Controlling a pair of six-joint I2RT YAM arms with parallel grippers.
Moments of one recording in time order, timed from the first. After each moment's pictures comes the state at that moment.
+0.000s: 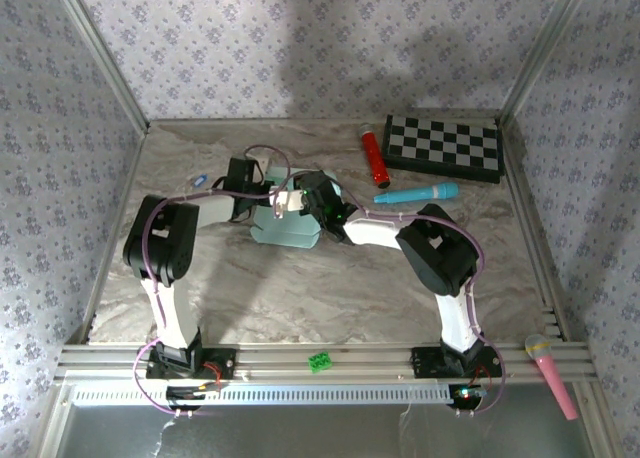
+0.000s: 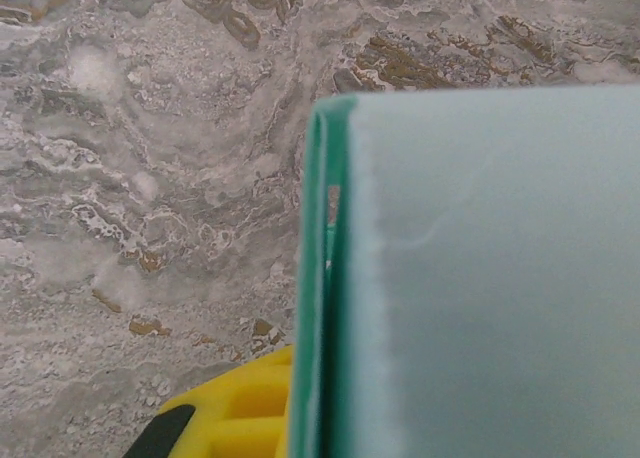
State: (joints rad) left arm -0.32 1.91 1.08 0.08 0.10 -0.16; right arm 0.80 2.00 1.24 0.38 0.30 -1.27
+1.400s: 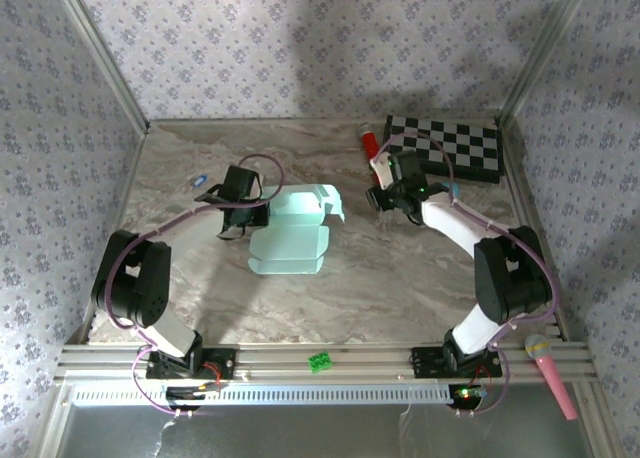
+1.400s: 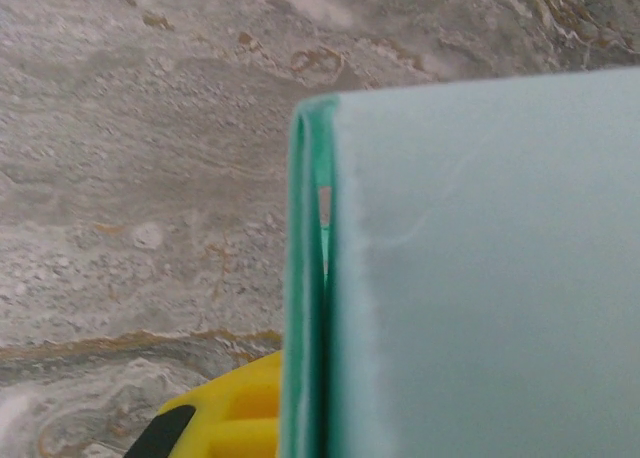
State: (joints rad) left arm -0.39 1.60 0.98 -0.35 0.07 -0.31; right arm 0.35 1.61 1.04 -0.25 -0.04 -0.15
